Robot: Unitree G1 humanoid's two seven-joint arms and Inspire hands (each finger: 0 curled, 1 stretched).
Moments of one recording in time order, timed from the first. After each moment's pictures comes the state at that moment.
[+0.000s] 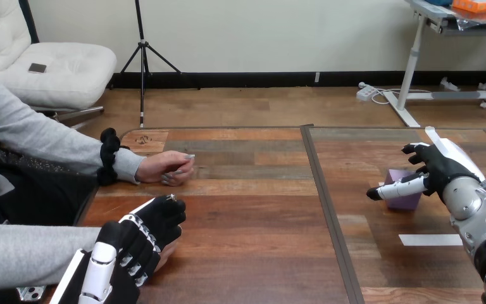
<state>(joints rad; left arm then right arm) 0.59 0.15 0.06 -0.27 -0.46 -0.30 -0.54 -0.82 -0.45 0.19 1.32 -0.41 -0.02 -0.02</state>
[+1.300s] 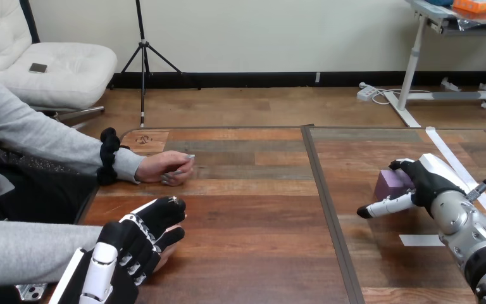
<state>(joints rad) 0.59 0.15 0.06 -0.27 -0.44 -0.32 -0.53 -0.78 -0.42 0.24 1.32 -0.45 -0.03 -0.02</state>
